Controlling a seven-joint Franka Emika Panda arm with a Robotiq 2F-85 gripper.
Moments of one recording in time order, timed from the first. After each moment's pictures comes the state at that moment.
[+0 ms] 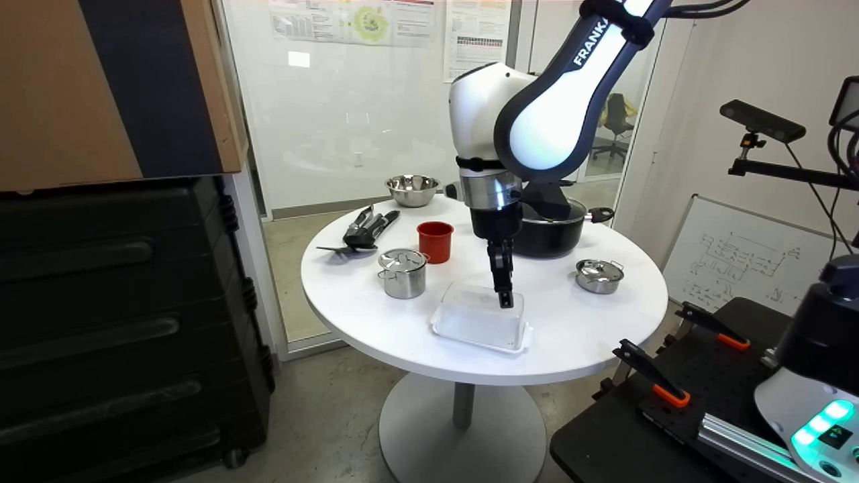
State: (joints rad) arm 0.20 0.21 0.23 -2.48 -0.24 2.47 -0.19
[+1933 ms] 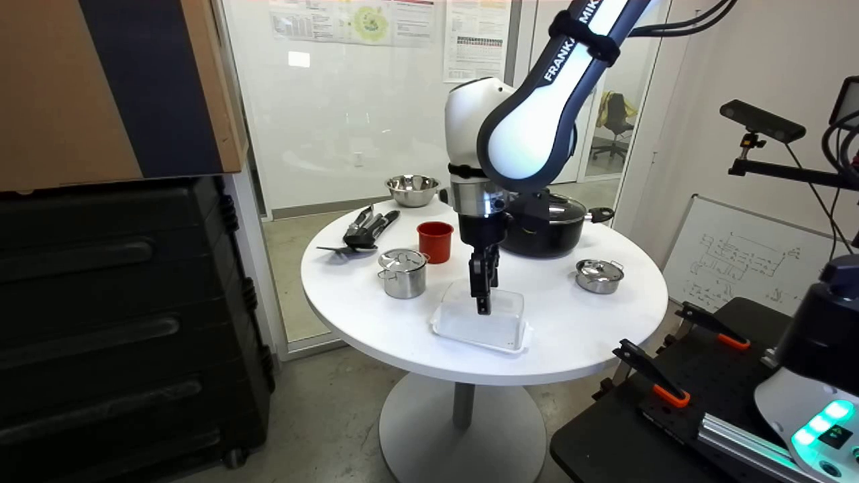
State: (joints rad) arm 0.20 0.29 0.23 -2.43 -0.15 2.56 -0.15
